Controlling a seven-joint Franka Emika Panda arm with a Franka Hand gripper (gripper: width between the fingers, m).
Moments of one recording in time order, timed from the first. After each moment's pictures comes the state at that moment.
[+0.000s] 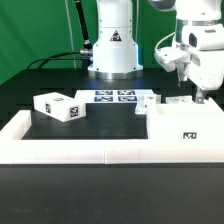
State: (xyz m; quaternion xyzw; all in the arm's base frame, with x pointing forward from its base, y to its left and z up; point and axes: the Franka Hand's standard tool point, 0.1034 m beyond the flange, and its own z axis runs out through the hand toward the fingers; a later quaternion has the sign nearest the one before) arm 0.403 0.145 0.024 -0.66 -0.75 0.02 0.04
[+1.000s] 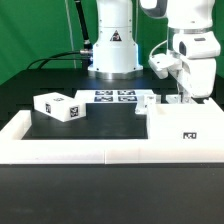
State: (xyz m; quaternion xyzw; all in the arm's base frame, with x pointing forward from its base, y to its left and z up) arm 0.404 0.131 0.012 -0.67 -0.74 0.02 0.05
